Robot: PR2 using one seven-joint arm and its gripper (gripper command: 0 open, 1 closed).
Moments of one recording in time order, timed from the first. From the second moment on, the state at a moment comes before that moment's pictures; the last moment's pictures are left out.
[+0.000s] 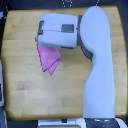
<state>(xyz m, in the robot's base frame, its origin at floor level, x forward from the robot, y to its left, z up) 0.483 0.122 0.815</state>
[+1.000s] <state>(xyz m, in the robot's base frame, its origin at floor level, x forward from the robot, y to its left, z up) 0.539 0.016 0.895</state>
